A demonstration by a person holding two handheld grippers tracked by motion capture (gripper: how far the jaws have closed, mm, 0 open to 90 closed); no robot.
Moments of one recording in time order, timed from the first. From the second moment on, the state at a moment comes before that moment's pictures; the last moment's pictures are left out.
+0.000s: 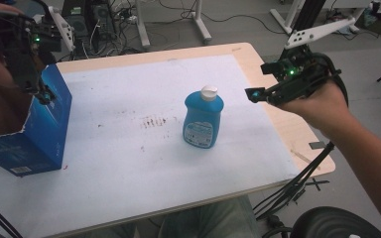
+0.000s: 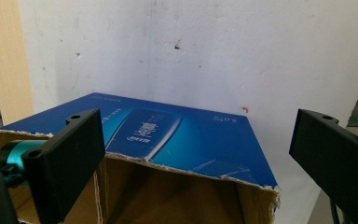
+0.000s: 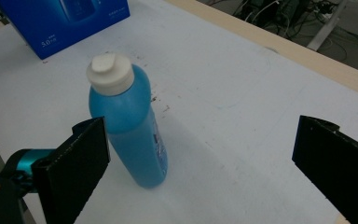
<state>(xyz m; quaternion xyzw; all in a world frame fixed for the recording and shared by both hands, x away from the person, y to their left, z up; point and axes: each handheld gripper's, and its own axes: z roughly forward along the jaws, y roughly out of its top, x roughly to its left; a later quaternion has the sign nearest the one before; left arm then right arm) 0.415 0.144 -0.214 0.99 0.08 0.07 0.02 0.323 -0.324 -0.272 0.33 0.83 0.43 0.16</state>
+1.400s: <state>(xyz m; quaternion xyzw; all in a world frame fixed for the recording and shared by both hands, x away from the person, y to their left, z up) 0.419 0.147 -0.220 0.99 0.08 0.07 0.02 0.307 -0.301 -0.392 0.36 0.77 0.51 0.13</state>
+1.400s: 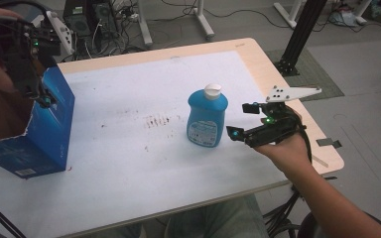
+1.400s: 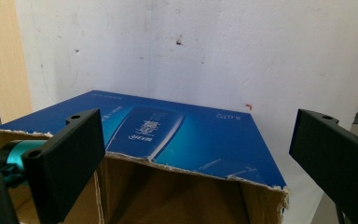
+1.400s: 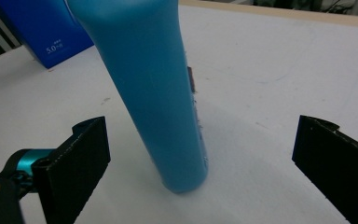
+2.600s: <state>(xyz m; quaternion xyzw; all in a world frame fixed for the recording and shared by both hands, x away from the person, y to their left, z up) 0.422 0.154 -0.225 0.99 0.08 0.06 0.01 0.346 -0.249 -0.420 0.34 0.78 0.53 0.06</state>
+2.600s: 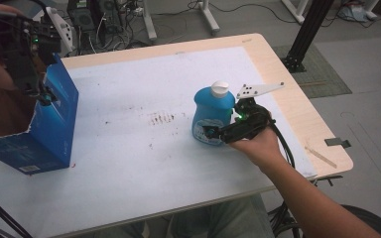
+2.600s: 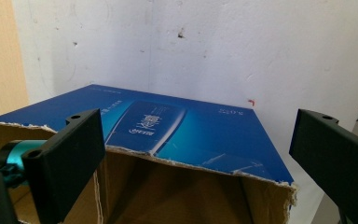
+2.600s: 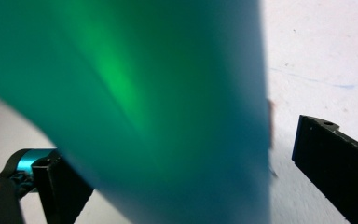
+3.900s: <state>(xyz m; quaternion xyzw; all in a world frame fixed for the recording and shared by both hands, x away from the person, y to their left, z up) 0.424 0.162 -0.230 0.99 0.09 0.06 0.01 0.343 -0.246 -0.421 0.30 0.79 0.52 0.09</state>
